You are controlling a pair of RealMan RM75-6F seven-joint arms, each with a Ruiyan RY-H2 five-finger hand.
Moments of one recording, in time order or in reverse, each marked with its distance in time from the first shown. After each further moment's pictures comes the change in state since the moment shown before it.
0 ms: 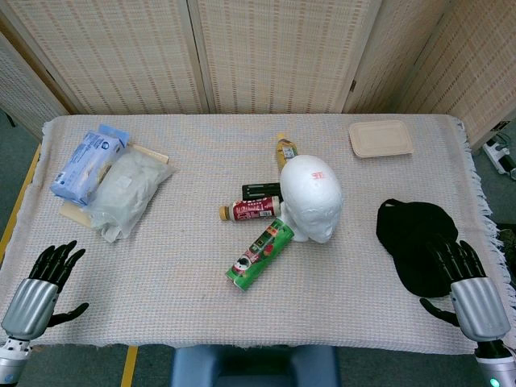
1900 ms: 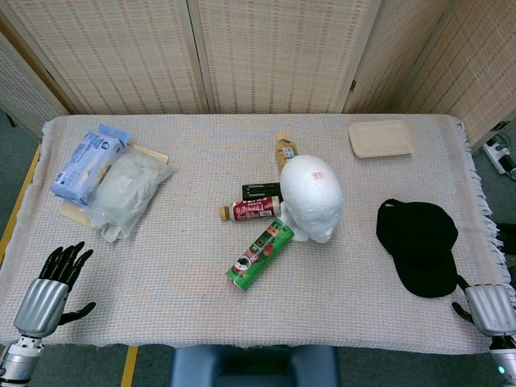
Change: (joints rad) left arm -0.003 -0.073 -0.009 0.041 -0.023 -0.027 0.054; right arm 0.005 -0.627 -0.015 1.413 0.088 -0.103 0.467
